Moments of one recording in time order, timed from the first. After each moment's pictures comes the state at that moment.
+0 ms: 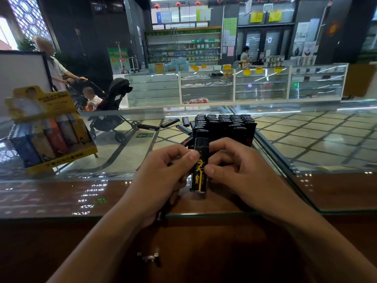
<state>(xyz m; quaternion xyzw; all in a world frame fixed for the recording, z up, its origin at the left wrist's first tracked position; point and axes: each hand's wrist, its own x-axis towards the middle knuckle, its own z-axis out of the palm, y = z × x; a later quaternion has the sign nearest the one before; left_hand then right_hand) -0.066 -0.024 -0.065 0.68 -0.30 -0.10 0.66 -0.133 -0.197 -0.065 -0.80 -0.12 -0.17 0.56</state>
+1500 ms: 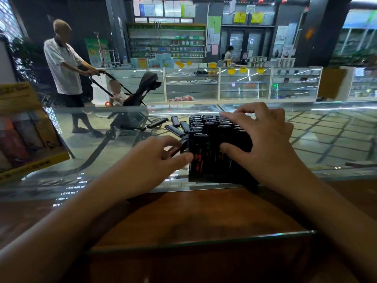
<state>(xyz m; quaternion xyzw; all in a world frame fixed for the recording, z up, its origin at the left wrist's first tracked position) 0.013 -0.031 -0.053 0.86 -0.39 0.01 0.33 -0.086 -0.244 -0.053 -0.92 0.03 -0.38 0.09</state>
